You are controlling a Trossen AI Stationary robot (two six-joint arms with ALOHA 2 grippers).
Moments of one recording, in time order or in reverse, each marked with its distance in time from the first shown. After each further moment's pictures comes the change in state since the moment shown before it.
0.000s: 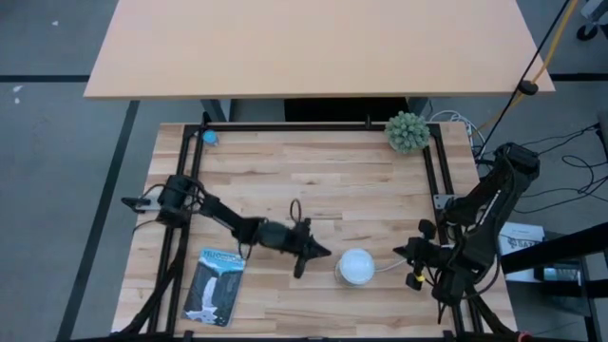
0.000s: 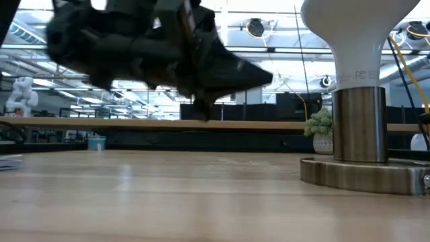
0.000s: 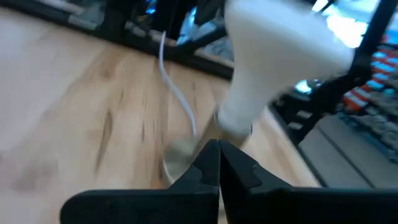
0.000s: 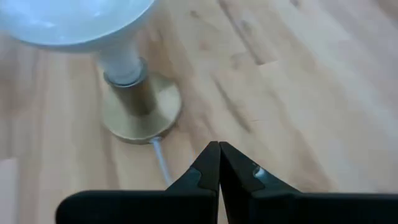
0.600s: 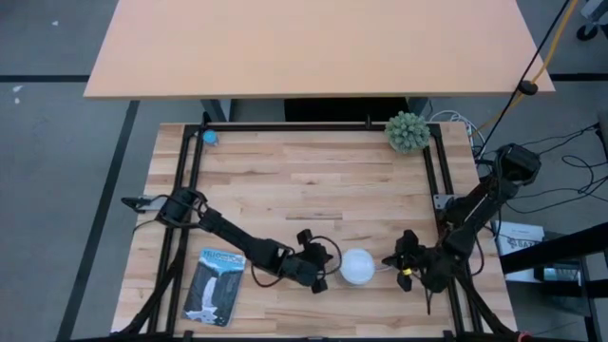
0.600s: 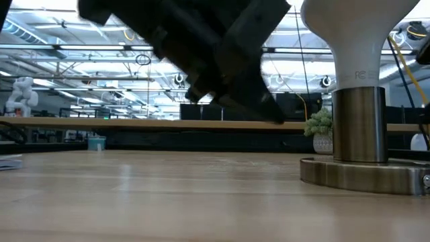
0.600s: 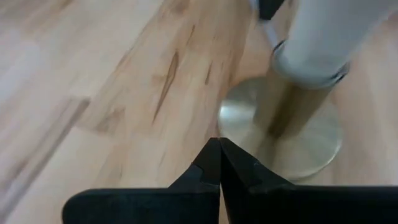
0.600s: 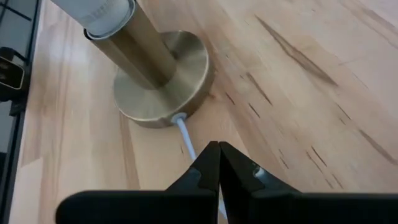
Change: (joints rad) left arm -0.141 0.071 0.468 -0.946 -0.481 -0.040; right arm -0.083 0.005 -0.450 0.862 -0.125 -0.078
